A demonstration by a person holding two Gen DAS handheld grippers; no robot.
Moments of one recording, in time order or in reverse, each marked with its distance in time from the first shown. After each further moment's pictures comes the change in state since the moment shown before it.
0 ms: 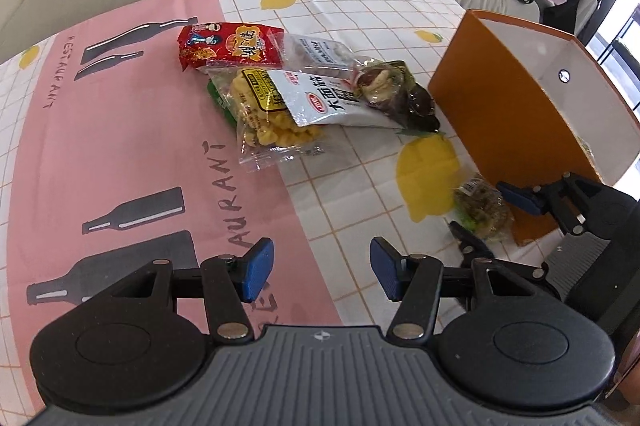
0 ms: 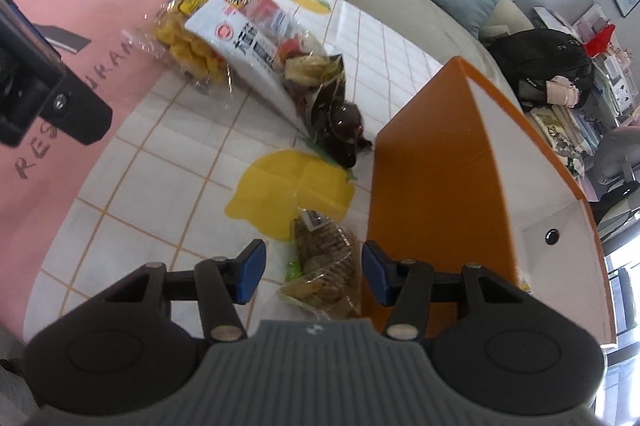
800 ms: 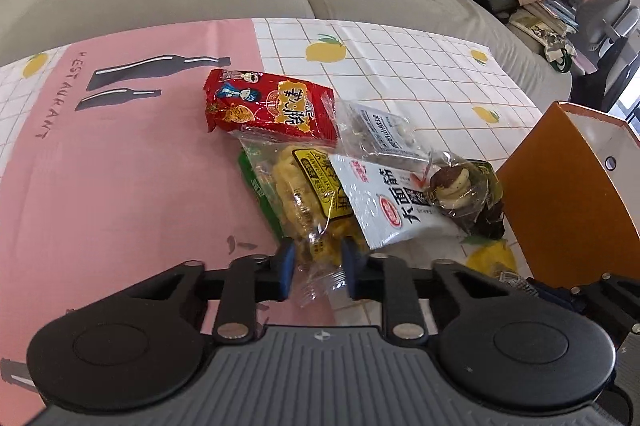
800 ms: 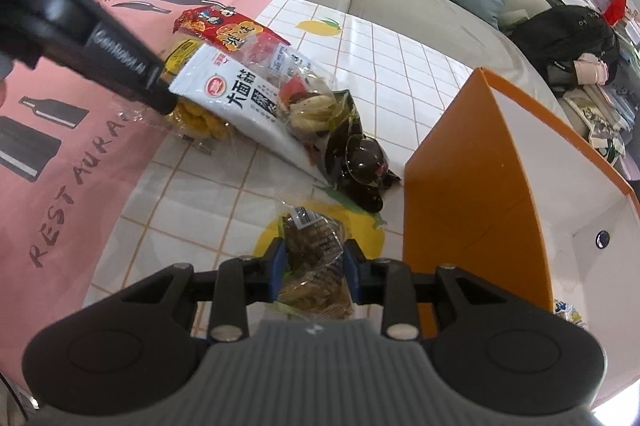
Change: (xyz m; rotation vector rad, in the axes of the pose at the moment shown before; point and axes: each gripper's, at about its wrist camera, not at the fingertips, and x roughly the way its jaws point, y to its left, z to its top) left arm 0.047 0.040 0.047 -0.118 -0.139 0.015; right arm 0.013 -0.017 0.027 0.117 -0.067 0.150
